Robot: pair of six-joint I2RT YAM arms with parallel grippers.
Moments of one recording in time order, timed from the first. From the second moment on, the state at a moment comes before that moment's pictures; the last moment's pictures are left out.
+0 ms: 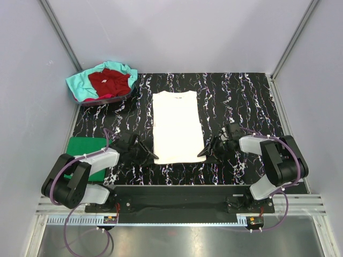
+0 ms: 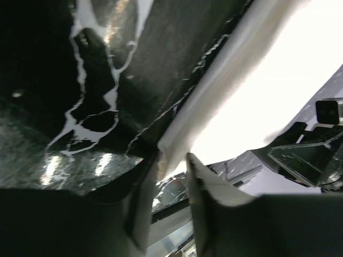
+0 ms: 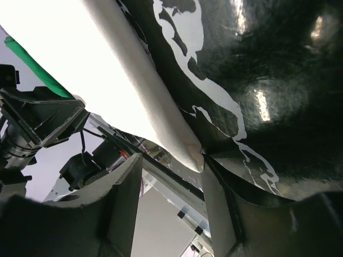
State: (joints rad) left arm -0.41 1.34 0.45 -0.12 0.35 -1.21; right arm 0.25 1.59 0.60 -0.18 -0.69 0.87
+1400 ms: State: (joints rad) left arm -0.55 0.97 0.49 -0.44 0.26 -0.99; right arm 0.38 1.24 0.51 -0.38 -0.59 0.76
